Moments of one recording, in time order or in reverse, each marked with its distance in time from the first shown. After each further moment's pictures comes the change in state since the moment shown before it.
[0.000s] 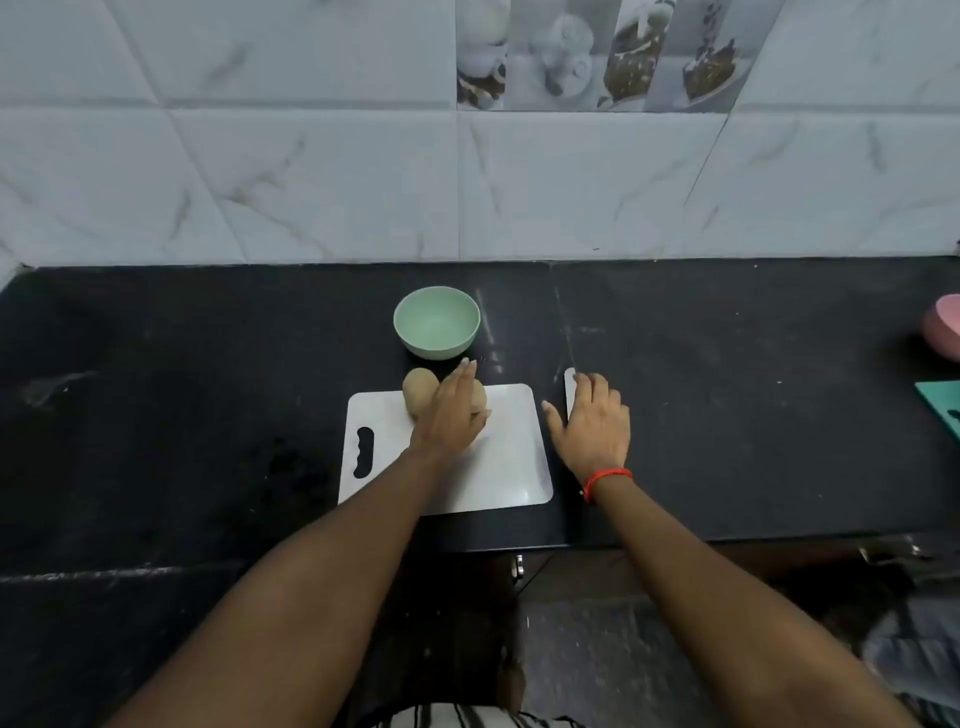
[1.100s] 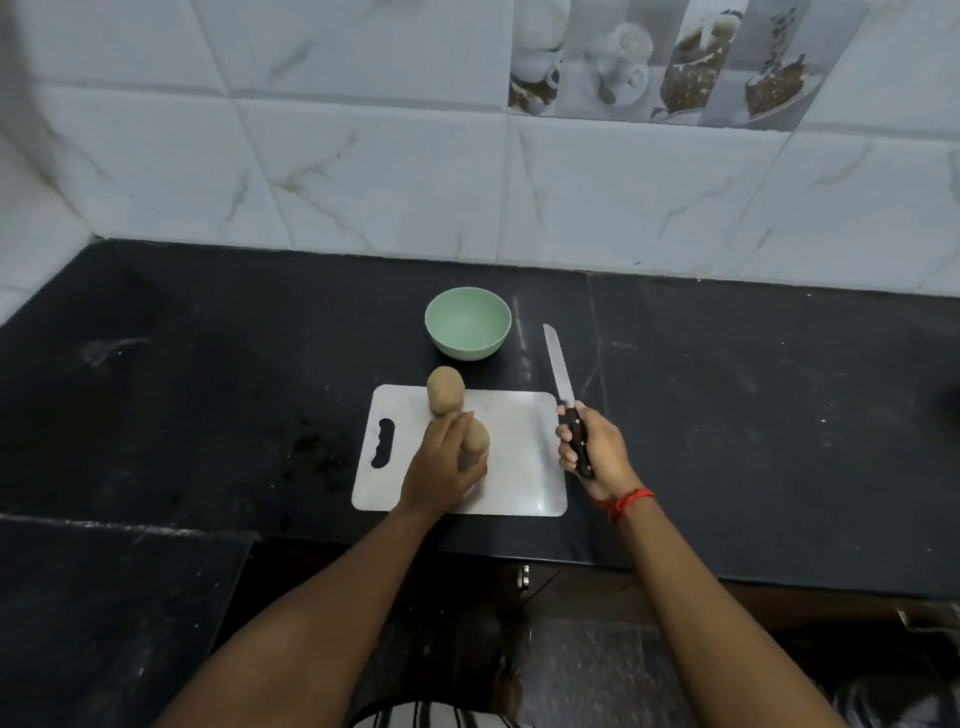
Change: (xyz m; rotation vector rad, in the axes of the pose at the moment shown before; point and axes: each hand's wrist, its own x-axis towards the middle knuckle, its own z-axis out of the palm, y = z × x) left_hand -0.079 -0.020 0.012 -0.043 0.226 0.005; right_hand 0.001 -0.011 -0.014 1.628 -0.620 0.553
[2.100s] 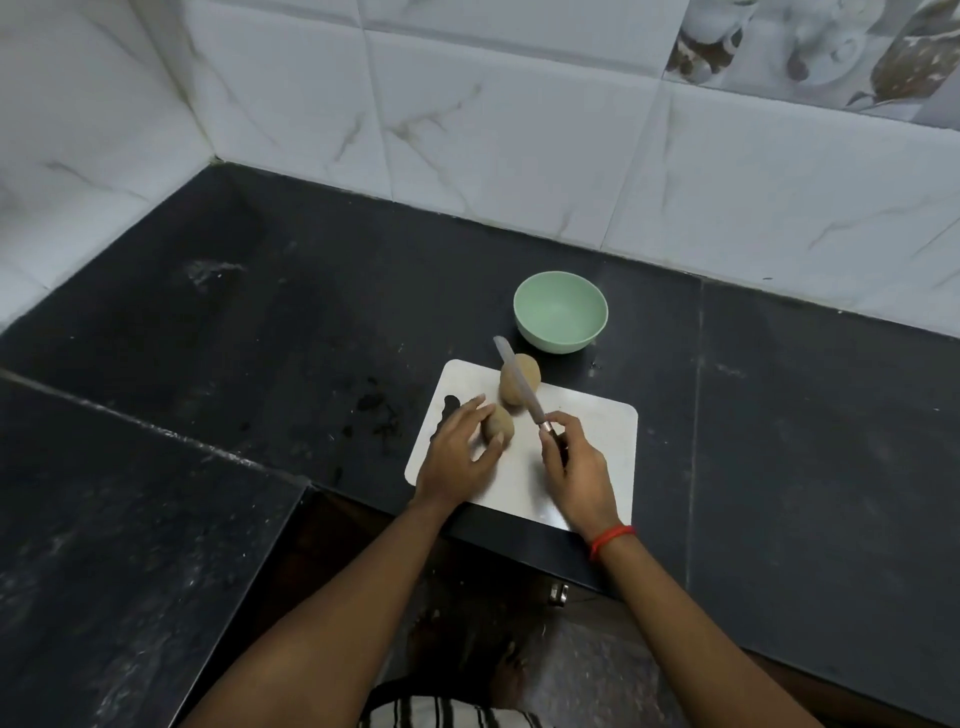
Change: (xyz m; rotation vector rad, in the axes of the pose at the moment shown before) left_hand -0.018 -0.039 -0.018 -0.143 0.153 -0.343; right_hand 0.014 0.065 0.067 -0.976 -0.160 -0.571
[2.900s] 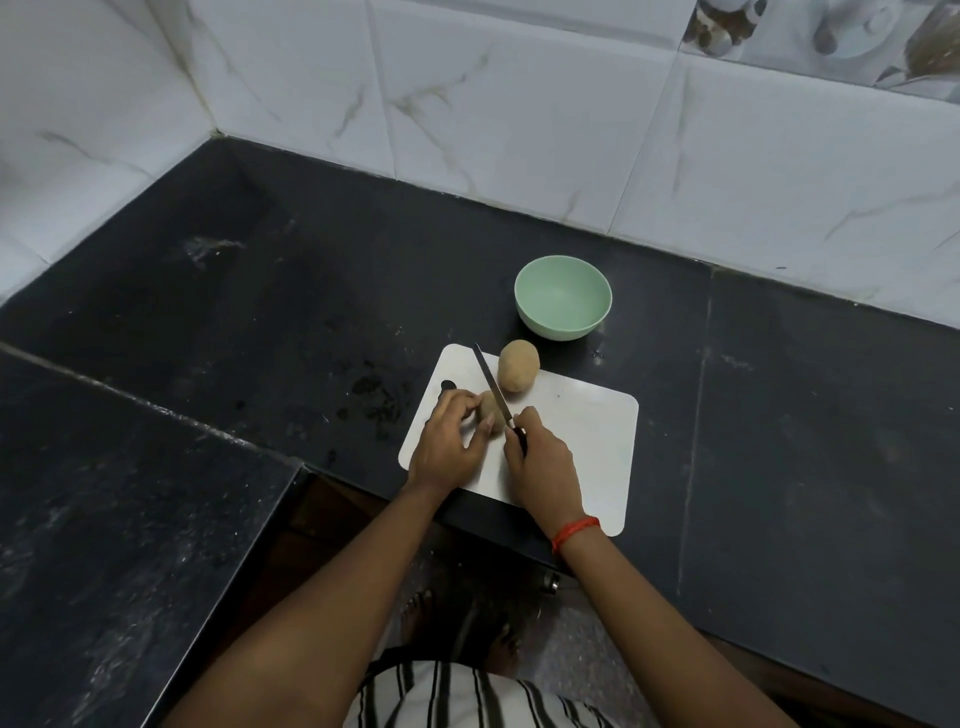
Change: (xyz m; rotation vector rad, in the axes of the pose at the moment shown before) left_hand -0.001 -0.001 0.002 -0.038 0.074 0.017; right_hand -0.002 -0.024 0.028 -0.152 -0.094 0.010
